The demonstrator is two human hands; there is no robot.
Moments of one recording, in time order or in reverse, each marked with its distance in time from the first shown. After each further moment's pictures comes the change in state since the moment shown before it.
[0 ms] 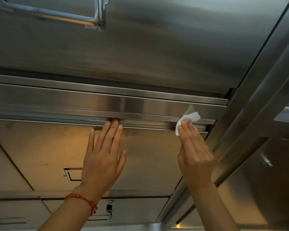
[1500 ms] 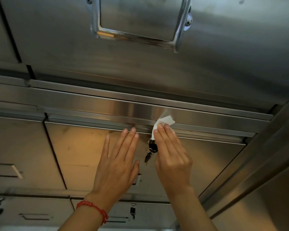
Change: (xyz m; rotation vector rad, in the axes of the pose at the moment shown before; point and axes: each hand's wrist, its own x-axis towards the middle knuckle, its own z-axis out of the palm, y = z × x) left_hand -0.021 -0.070 -0.032 0.004 -0.121 0.028; right_hand 0.034 -0.142 0.038 0.050 -0.002 -0.102
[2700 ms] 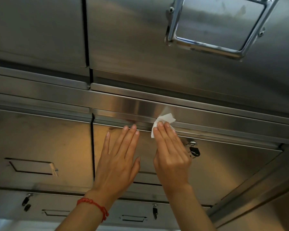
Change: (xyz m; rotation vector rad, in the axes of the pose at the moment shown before) left_hand -0.027 -0.094 -0.019 -0.020 0.032 -0.025; right_hand 0.024 -0.095 0.038 0.007 0.060 -0.005
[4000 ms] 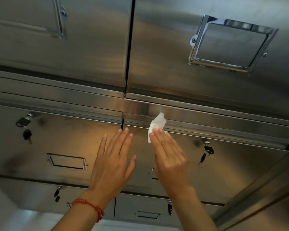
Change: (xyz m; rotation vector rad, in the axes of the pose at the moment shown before) left_hand -0.029 -0.047 -0.069 -0.030 -0.038 -0.076; right_hand 0.025 -0.061 -0.026 0.133 -0.069 -0.080
